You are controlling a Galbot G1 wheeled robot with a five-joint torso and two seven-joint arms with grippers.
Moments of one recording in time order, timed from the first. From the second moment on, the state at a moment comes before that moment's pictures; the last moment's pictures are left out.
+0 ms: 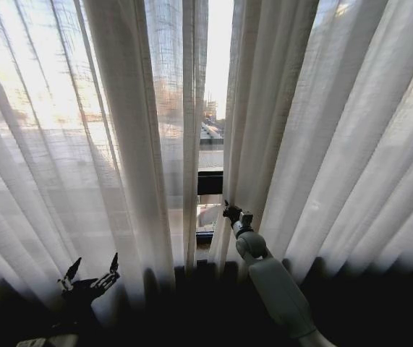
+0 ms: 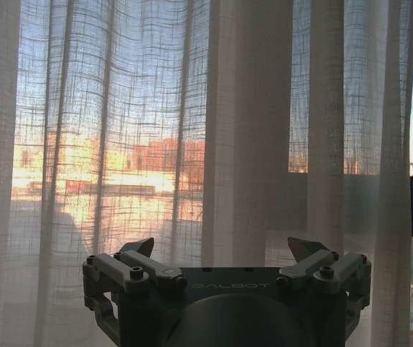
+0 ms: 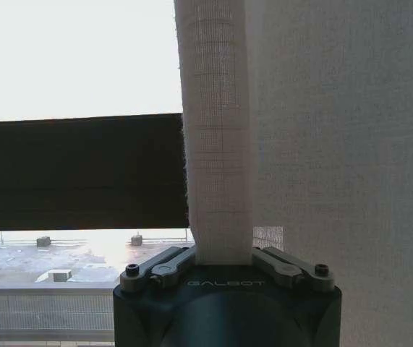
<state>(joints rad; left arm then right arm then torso) 1.94 -1.41 -0.79 -2.50 -0.32 0.03 -0.09 -0.71 1.32 0.20 1.54 0.39 -0.26 0.20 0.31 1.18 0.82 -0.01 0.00</state>
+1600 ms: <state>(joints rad) 1.96 -1.44 -0.76 -2.50 -0.28 0.00 -0.08 -0.75 1.31 0.27 1.55 0.42 -0.24 0.21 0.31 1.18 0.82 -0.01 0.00</state>
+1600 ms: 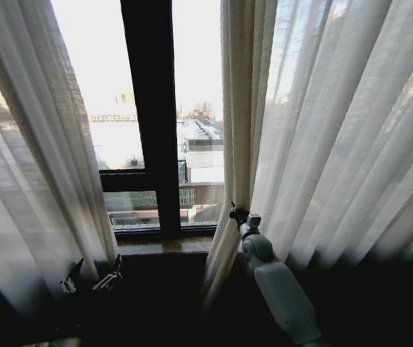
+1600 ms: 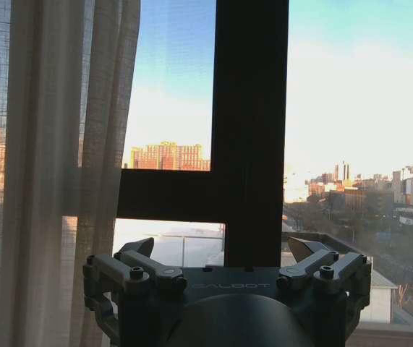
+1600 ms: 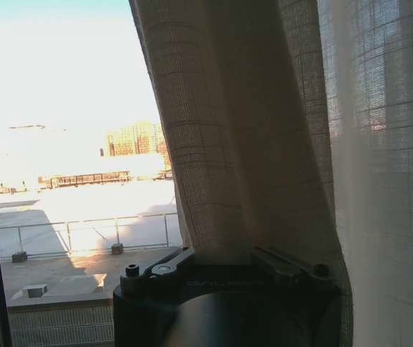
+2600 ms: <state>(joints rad) 1.97 -1.45 -0.76 -2.50 -0.28 -0.02 -0.07 -0.75 1.30 0.28 1.56 0.42 -0.24 0.21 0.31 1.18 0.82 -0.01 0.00</state>
